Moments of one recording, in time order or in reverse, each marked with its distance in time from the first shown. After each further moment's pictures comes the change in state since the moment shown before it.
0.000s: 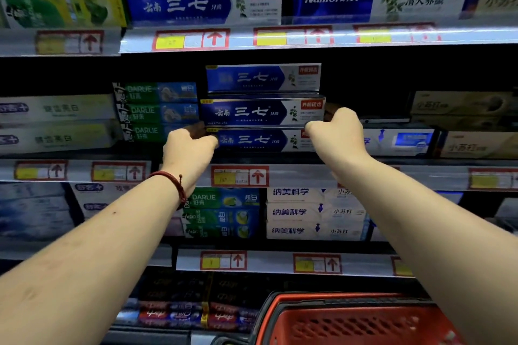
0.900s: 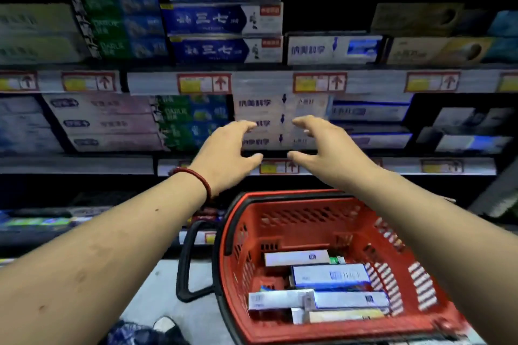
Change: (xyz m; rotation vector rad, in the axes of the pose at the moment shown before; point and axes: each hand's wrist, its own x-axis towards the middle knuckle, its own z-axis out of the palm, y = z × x) left_hand -0.171 -0.057 0.059 0.635 -0.504 0.409; right_hand -0.132 0.113 -0.099 -0.575 -0.490 -0.294
